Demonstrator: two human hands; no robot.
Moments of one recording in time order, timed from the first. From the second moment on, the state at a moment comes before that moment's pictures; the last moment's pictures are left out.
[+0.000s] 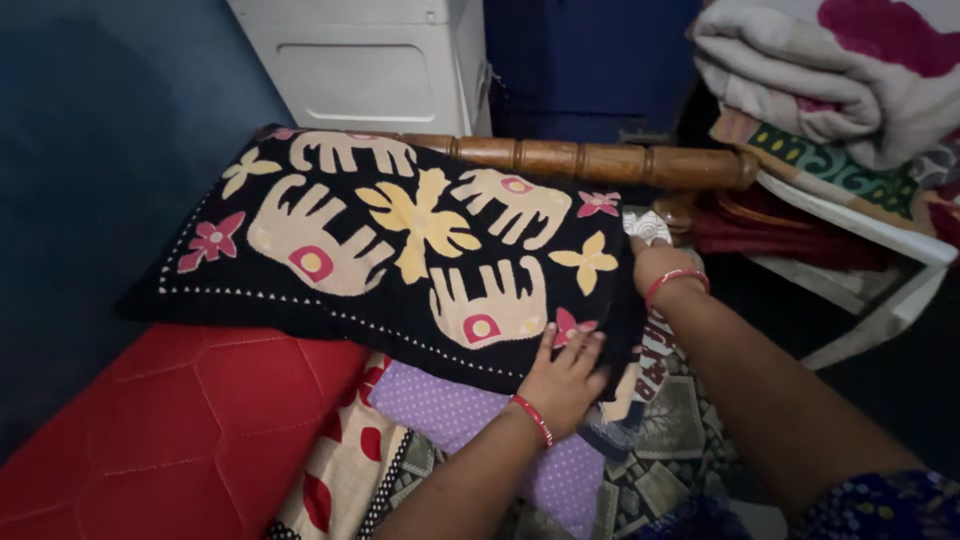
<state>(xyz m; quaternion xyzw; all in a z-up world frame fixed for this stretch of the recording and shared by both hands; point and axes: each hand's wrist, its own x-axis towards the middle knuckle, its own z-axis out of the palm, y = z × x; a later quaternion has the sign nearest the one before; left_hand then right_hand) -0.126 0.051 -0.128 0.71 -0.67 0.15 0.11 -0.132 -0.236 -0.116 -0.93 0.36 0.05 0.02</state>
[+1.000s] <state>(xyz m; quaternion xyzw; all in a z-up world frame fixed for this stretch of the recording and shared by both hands) -0.147 0.127 -0.092 0.66 -0.61 -0.11 0.43 -0.160 -0.335 -0.228 -0.80 0.43 0.07 0.40</state>
